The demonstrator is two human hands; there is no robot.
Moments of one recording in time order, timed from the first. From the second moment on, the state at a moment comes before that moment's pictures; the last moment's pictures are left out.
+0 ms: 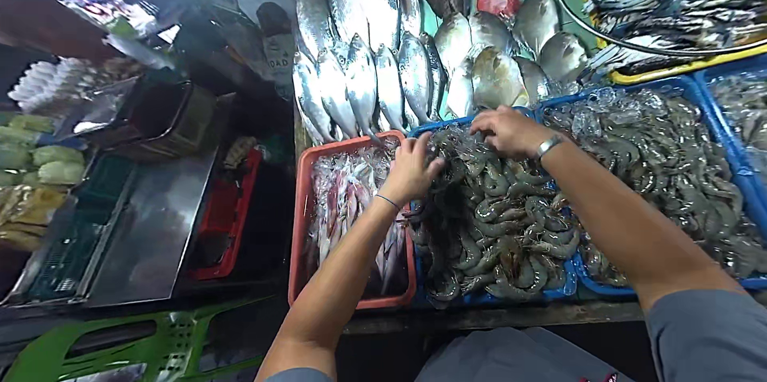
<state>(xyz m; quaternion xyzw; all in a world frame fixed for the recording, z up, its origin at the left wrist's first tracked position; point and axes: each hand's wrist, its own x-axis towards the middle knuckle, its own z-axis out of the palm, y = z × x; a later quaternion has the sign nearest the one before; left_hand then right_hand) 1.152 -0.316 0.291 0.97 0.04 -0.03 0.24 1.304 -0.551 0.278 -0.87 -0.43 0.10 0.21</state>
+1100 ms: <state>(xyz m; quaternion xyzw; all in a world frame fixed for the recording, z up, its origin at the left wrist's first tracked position) 0.975 -0.434 0.232 0.99 -0.06 -0.11 0.07 1.149 -0.639 0.291 -0.90 -0.35 0.19 0.18</state>
